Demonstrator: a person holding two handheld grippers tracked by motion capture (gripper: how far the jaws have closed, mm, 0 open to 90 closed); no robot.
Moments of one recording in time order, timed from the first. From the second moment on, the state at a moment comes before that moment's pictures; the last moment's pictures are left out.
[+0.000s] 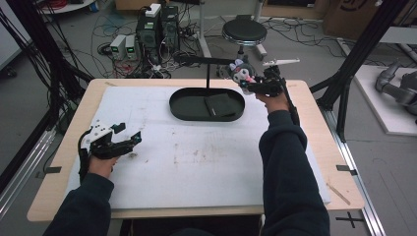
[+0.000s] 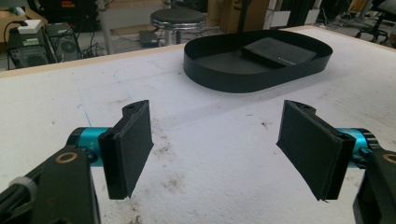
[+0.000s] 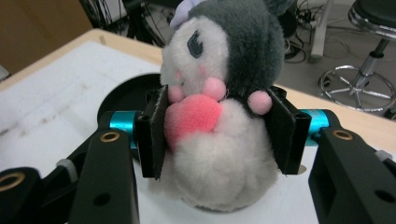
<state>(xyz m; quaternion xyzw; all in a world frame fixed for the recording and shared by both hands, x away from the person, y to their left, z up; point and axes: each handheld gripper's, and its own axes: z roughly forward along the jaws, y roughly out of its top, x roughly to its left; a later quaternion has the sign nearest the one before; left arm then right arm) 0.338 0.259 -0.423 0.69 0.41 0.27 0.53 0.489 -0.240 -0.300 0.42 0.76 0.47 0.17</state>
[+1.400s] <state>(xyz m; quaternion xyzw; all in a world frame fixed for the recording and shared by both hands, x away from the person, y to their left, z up) 0.338 0.262 -0.424 0.68 0.42 0.28 0.53 0.499 -0.262 -0.288 0.45 0.69 0.57 0.08</state>
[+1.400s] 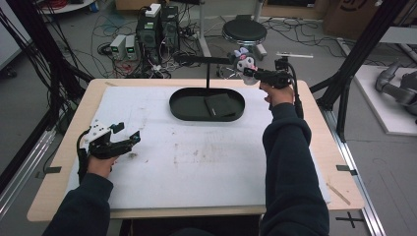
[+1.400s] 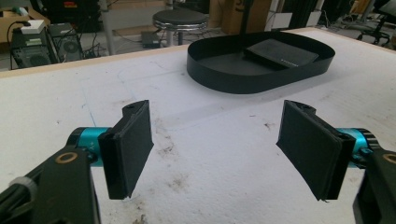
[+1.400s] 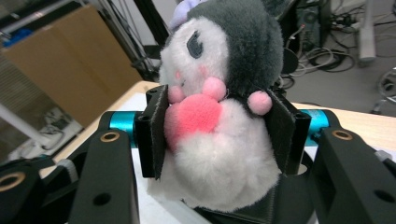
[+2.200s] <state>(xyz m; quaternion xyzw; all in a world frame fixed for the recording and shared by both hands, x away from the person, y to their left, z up) 0.337 0.263 -0.423 0.68 0.42 0.28 0.53 0.510 -0.258 -0.302 0.51 0.67 0.52 0.12</state>
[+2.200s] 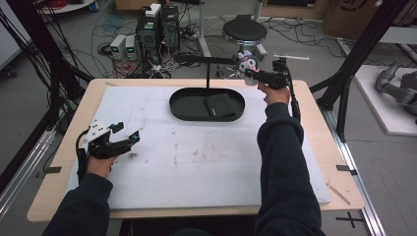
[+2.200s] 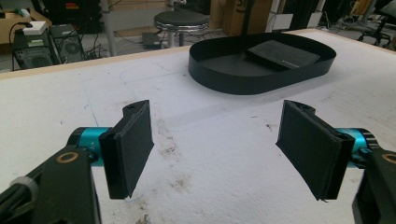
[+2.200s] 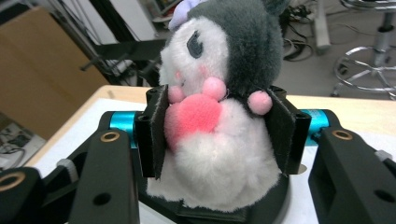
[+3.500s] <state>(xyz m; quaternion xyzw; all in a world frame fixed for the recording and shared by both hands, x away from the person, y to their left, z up) 0.339 0.265 -0.424 0.68 0.42 0.27 0.54 0.494 -0.262 -0.315 0.51 0.73 0.41 0.20</state>
